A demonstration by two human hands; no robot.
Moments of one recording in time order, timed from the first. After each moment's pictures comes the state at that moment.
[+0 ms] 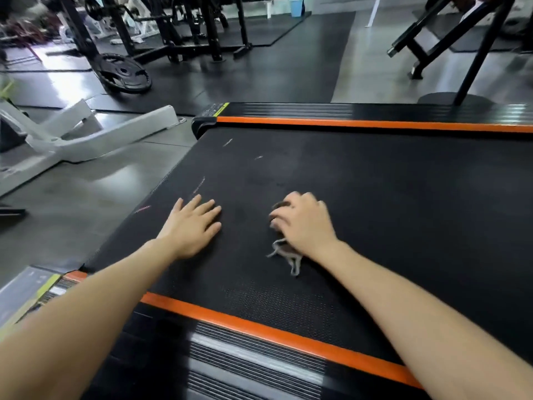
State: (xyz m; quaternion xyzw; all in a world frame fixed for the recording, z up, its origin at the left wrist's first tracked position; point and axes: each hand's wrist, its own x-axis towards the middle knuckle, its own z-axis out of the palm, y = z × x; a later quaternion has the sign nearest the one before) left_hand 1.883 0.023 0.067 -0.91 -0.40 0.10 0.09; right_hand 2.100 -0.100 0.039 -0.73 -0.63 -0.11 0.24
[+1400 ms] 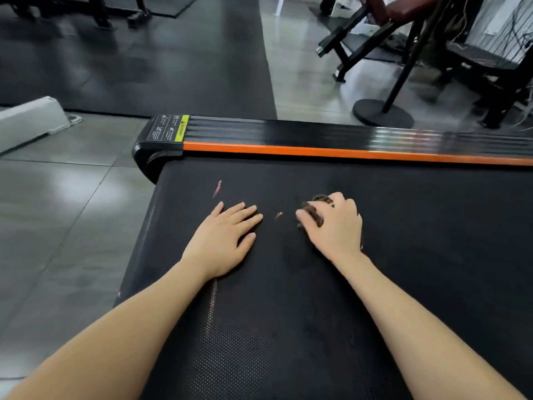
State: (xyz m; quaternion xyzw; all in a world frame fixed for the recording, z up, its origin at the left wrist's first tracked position) left_hand 1.975 0.243 0.035 -0.98 -0.12 -0.09 -0.10; right_hand 2.143 0.082 0.042 -0.91 -0.34 -0.15 0.18
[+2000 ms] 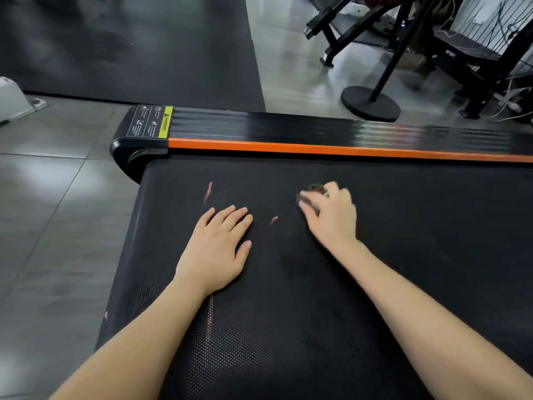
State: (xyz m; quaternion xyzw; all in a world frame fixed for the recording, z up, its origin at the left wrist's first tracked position) left_hand 1.978 0.242 0.031 -0.98 -0.14 -0.10 -0.07; right_hand 2.168 0.097 0.043 -0.91 -0.35 -0.14 0.18
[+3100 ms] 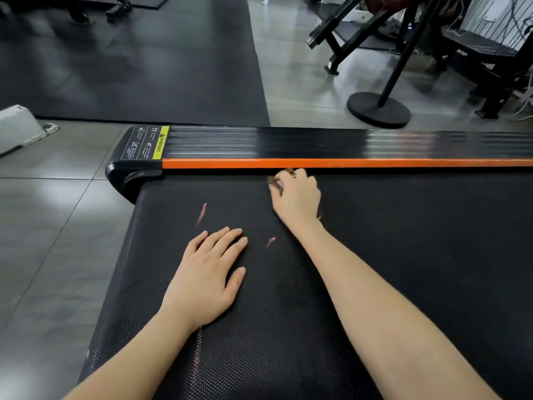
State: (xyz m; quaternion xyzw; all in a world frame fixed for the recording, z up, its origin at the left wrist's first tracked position) left_hand 1.977 0.245 0.032 -0.98 -0.14 -0.10 -0.07; right_hand 2.201 0.189 0.042 -0.92 -0.33 -0.12 0.18
